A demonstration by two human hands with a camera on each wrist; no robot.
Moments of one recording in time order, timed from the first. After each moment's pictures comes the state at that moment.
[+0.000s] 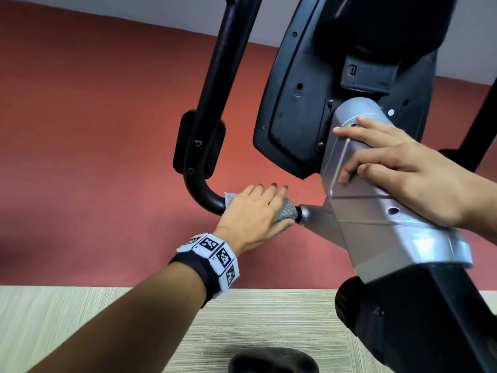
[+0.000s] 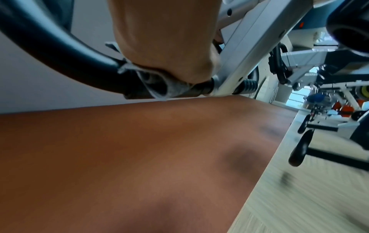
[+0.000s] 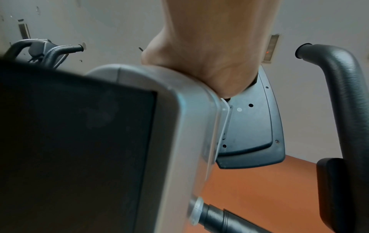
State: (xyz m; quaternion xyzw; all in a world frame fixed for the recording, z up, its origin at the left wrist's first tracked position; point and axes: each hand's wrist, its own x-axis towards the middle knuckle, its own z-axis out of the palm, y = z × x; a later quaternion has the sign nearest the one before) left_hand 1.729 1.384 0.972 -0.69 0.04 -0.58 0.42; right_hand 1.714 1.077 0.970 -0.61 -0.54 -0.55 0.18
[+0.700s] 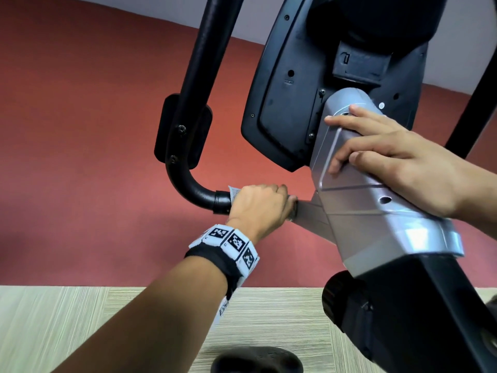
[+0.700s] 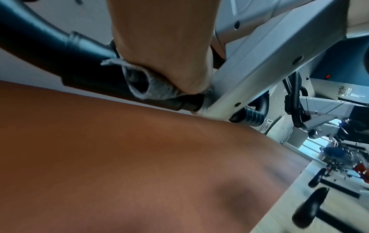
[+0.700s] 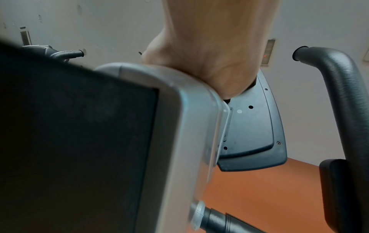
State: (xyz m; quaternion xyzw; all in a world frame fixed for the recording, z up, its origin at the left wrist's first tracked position) left_hand 1.753 1.344 0.977 -0.70 -0.01 -0.61 0.37; right_hand 1.708 1.077 0.966 -0.63 -0.53 -0.53 0.20
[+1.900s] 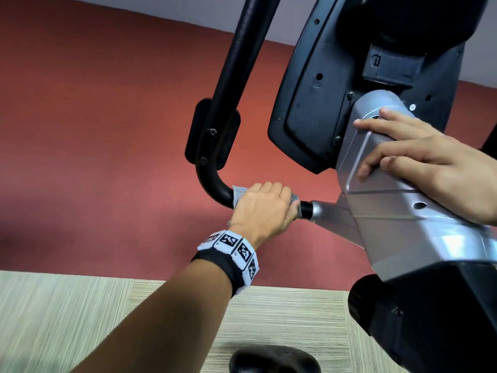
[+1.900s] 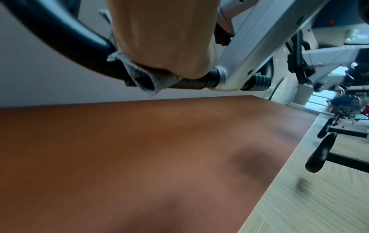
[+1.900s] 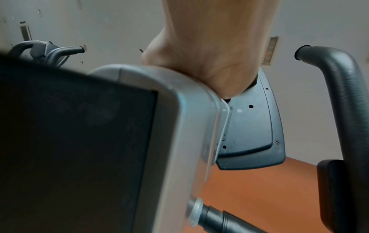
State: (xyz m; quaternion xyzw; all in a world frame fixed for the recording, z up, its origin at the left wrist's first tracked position) left_hand 1.744 1.381 0.968 -0.59 -0.02 -0.71 0.37; right_hand 1.715 1.077 0.969 -0.61 -0.54 -0.55 0.19
